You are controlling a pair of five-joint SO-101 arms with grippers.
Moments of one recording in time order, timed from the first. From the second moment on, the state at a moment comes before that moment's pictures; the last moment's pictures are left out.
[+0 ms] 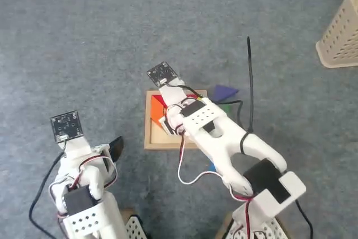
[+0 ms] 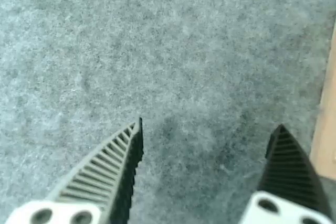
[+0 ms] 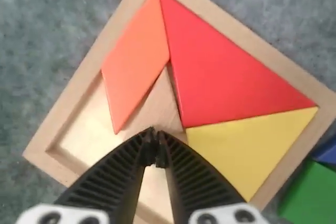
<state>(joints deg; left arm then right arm) -28.7 -103.8 97.3 72.6 2.2 -39.8 5.9 31.4 39.6 0.0</state>
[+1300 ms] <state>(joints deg) -28.7 -103.8 97.3 72.6 2.2 -15.6 -19.0 30.2 71.1 10.4</state>
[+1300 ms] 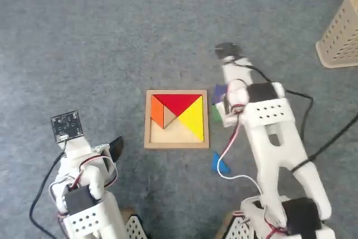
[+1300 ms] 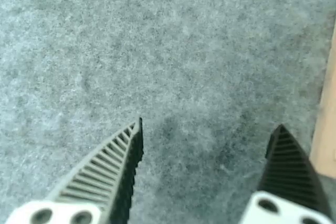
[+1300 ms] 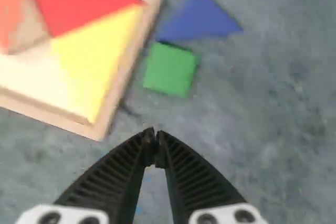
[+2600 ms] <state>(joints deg) -28.7 -103.8 97.3 72.6 2.2 -20.7 9.0 21.9 53.0 7.1</state>
